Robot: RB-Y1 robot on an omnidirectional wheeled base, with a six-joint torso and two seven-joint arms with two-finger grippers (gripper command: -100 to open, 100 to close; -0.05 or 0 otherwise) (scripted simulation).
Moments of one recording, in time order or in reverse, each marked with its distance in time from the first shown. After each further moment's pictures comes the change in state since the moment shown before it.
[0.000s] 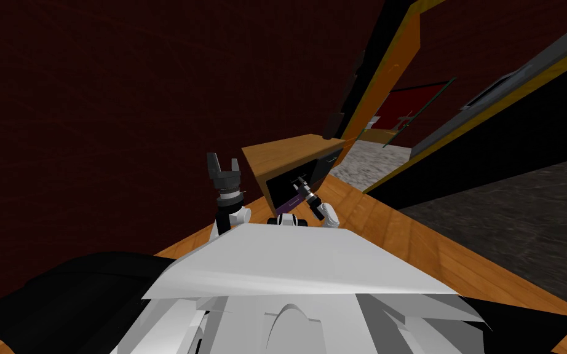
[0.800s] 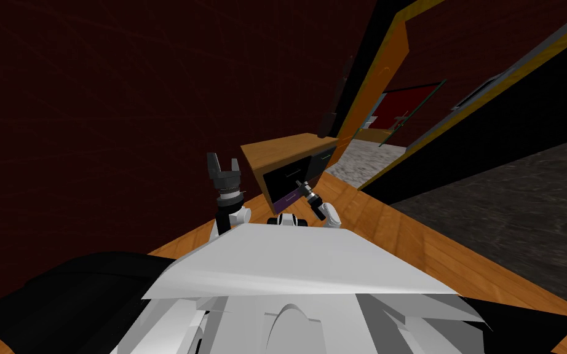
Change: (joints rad) left arm 0.000 0.000 0.000 0.000 0.000 0.000 0.000; right arm 0.004 -0.020 0.001 -0.022 0.001 0.000 -0.029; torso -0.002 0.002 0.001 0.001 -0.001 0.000
